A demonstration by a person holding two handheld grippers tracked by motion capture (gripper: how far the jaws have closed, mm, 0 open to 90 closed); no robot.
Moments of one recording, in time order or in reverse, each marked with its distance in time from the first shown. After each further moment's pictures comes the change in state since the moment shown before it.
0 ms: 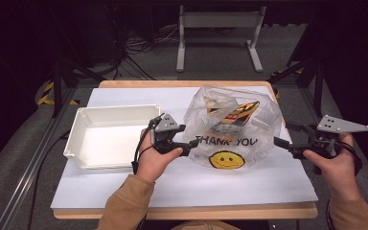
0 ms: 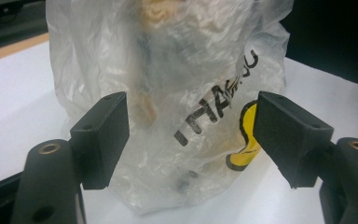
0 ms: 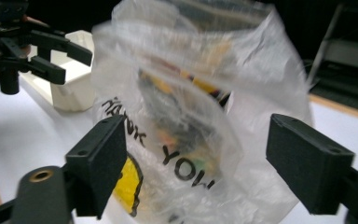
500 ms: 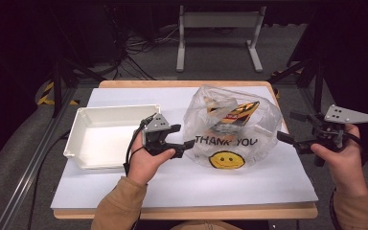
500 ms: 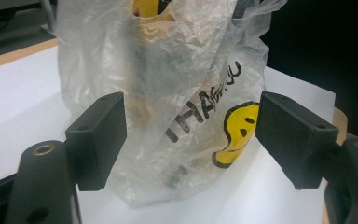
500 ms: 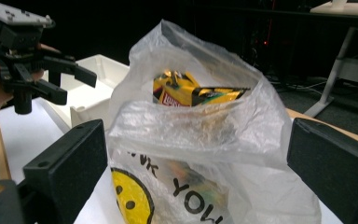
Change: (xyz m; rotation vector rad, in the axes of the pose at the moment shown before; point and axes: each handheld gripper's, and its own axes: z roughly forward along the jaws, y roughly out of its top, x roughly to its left) left arm 0.003 -0.001 -0.025 -0.036 -0.032 -0.025; right arm -0.003 0.028 -0.004 -0.067 0.060 0.010
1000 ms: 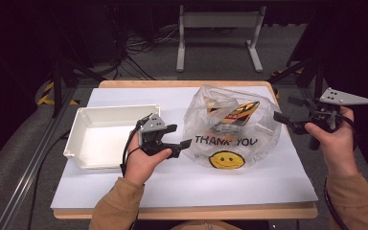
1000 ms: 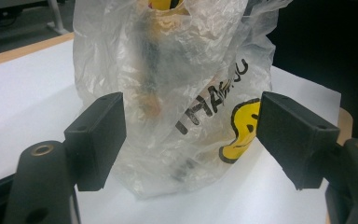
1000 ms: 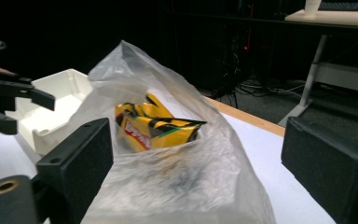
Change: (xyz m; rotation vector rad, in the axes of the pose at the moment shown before) left arm 0.004 -0.004 -0.002 0.005 0.013 -0.009; right arm -0.030 0.018 0.027 -0.012 -0.072 0.017
